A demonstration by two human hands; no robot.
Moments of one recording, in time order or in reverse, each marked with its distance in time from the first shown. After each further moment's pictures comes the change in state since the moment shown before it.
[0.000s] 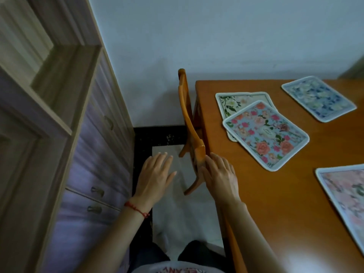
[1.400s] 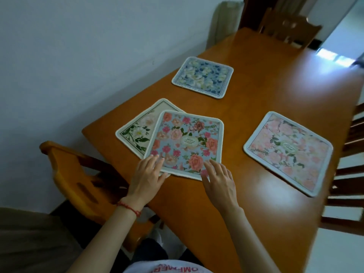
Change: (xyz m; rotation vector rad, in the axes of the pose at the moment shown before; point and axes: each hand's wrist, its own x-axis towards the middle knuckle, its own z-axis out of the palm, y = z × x) left_hand 0.277 0.121 0.072 -0.023 -0.294 0.669; right_hand 0.053 0.165 -0.006 -0.198 0.204 0.700
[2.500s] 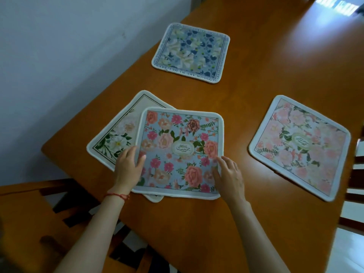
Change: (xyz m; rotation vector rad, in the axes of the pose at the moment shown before) left_hand 0.134 -0.053 0.049 -0.469 -0.082 -0.389; right_hand 0.074 0.068 0.070 0.146 -0.194 0.349
